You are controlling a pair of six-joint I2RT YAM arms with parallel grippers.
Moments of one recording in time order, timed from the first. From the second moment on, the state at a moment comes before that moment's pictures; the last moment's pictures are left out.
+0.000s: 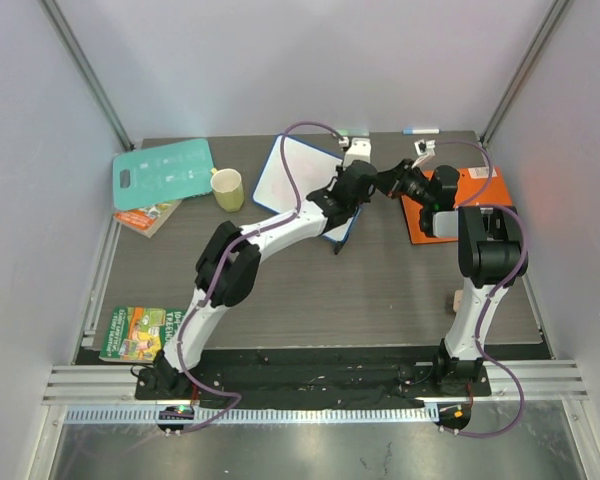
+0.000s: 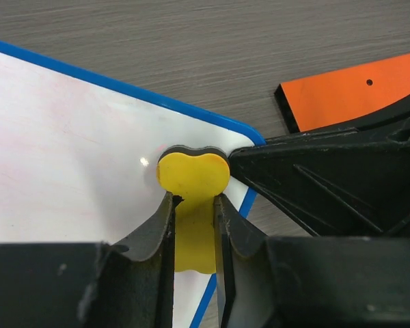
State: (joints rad) left arm -0.85 2.29 1.95 -0.09 -0.50 -0.38; right arm 0.00 2.00 1.01 0.99 -0.82 0.62
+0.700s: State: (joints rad) left arm -0.77 1.94 1.50 0.09 -0.56 -0.30; right arm 0.04 2.00 1.10 1.00 -0.93 0.64
